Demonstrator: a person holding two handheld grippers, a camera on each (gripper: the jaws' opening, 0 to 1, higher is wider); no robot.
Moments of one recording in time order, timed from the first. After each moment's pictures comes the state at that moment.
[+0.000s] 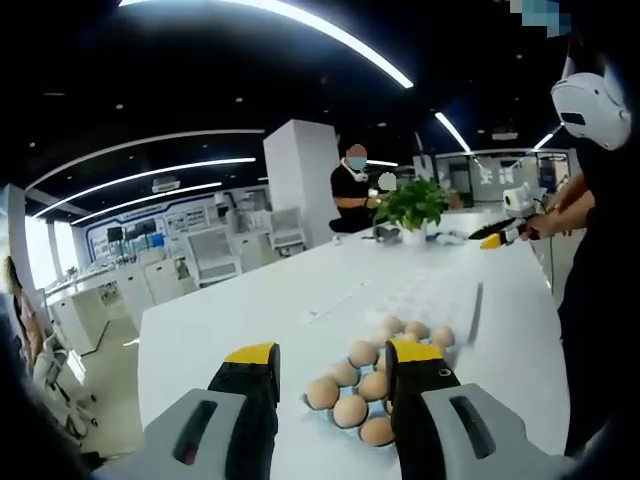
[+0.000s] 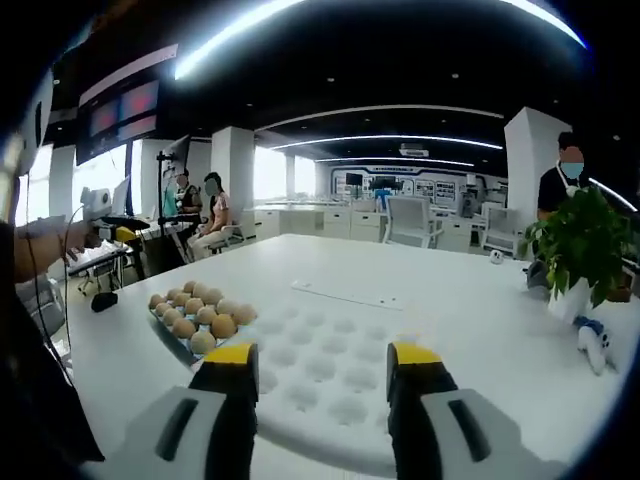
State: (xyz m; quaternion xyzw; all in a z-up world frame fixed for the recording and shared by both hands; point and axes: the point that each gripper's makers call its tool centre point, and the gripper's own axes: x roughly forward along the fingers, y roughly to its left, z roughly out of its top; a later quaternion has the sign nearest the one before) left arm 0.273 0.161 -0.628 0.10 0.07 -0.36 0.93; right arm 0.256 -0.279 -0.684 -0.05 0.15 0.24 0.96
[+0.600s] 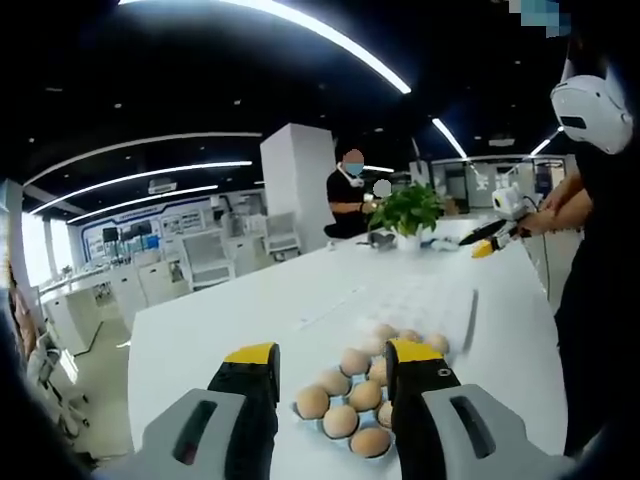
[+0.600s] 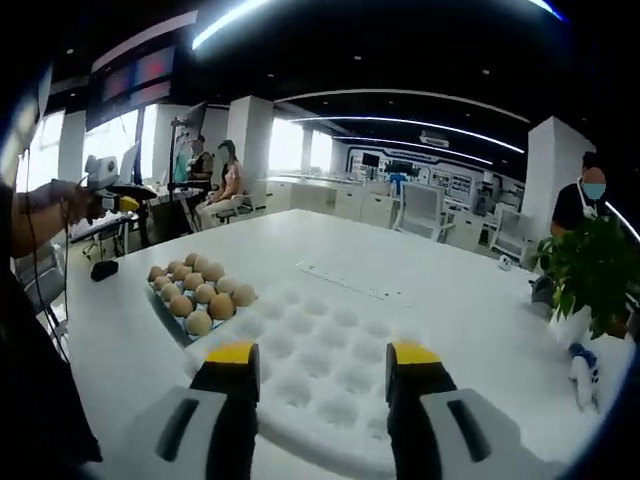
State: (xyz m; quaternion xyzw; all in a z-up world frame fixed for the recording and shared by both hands) left arm 0.272 0.143 -0.626 0.08 0.06 -0.38 0.92; right arm 0.267 -0.271 -0.676 -0.10 0.16 0.26 0.95
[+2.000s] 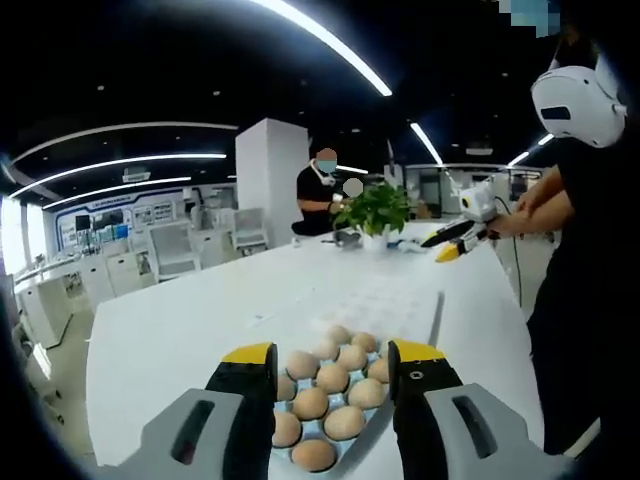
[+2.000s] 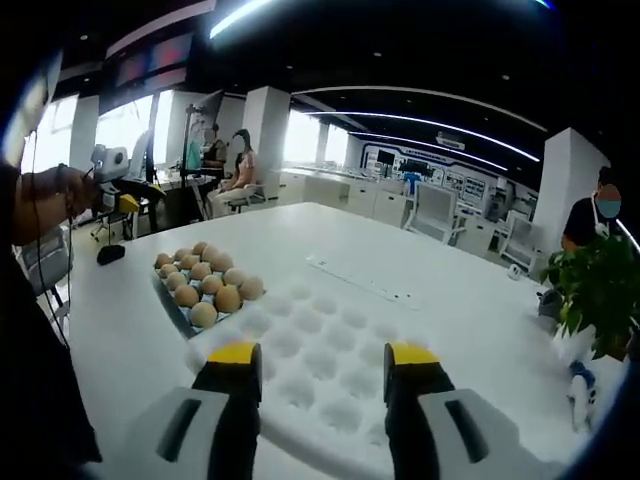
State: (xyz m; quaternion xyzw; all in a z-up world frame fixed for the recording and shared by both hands) left arm 0.252 0.097 -0.646 0.06 0.08 -0.43 0.90; right arm 0.268 -0.260 -0.680 -0.13 0.16 0.28 0.94
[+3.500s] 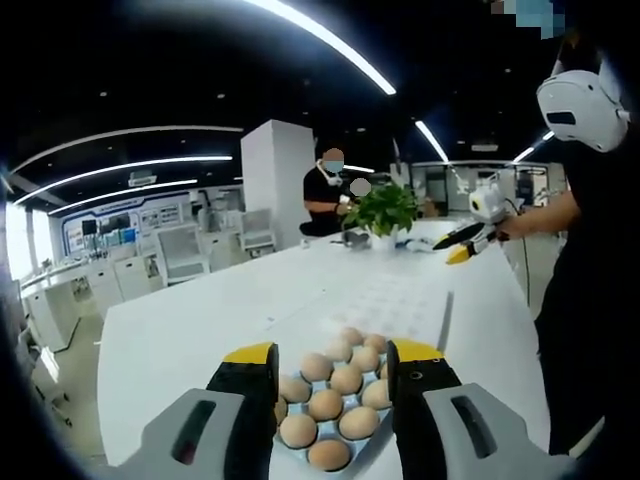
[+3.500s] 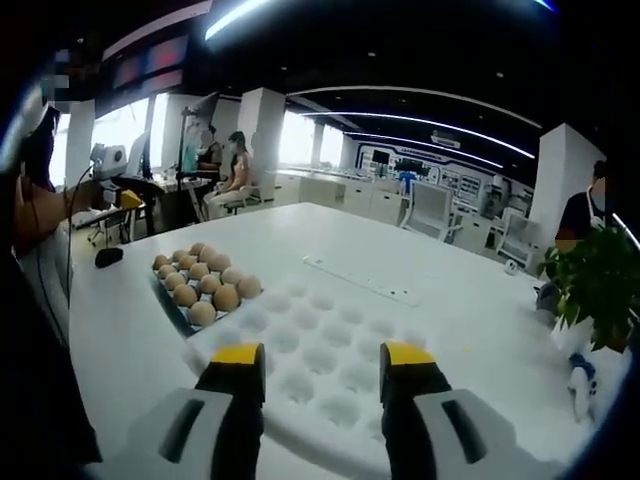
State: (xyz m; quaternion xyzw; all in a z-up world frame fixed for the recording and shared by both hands) left arm 0.260 0.106 -0.639 0.07 0.08 -0.42 0.90; right arm 0.267 -0.270 -0.683 -0.12 0.16 0.27 0.94
